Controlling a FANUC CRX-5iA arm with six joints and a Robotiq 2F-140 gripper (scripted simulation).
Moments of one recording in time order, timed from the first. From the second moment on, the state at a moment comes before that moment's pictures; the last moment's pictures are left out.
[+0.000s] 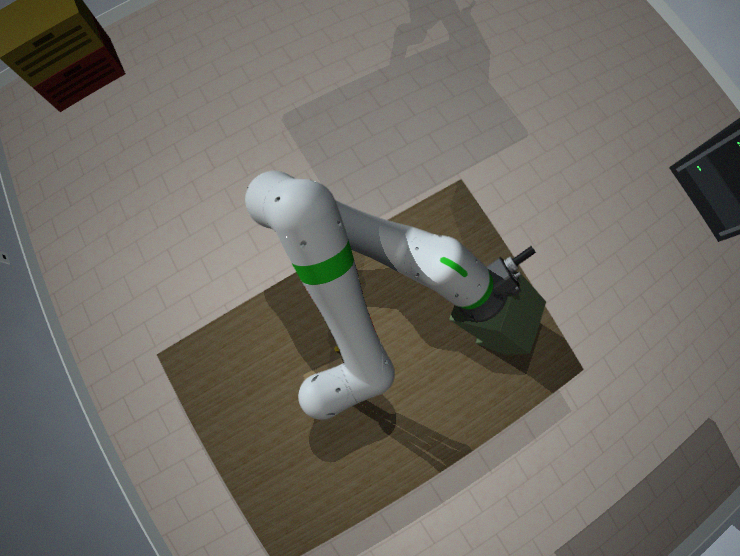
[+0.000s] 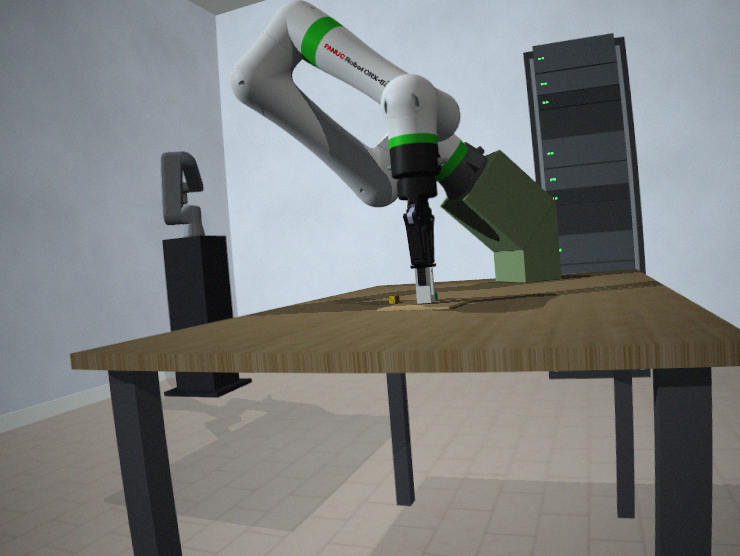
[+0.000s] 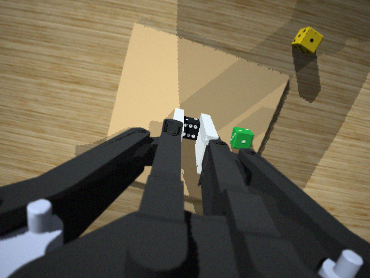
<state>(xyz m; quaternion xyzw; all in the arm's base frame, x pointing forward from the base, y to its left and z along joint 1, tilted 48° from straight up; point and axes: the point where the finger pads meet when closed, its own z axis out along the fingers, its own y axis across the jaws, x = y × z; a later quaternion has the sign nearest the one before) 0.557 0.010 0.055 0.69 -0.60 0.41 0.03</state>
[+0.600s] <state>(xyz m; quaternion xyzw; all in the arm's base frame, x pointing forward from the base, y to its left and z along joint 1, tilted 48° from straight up) 0.557 0.010 0.055 0.69 -0.60 0.41 0.03</state>
